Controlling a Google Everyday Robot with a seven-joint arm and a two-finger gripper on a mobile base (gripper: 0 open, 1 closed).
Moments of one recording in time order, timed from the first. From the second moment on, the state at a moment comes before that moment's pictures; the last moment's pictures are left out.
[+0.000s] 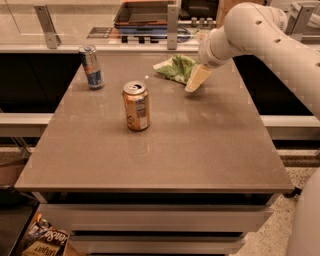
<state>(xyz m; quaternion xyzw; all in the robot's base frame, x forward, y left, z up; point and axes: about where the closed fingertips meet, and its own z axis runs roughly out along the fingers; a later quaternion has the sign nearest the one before) 0.778 -0.116 0.882 -0.61 0.67 -0.10 0.40</state>
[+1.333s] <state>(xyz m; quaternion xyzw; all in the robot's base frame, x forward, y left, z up) 0.779 -0.109 0.872 -0.62 0.67 -0.09 0.40</state>
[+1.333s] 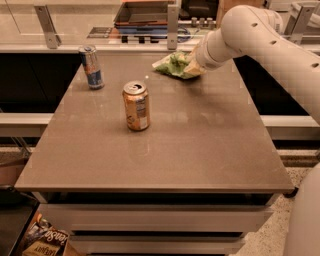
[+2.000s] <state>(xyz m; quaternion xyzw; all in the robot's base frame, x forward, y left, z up) 0.780 -0.108 0.870 -0.62 0.67 -0.09 0.40</state>
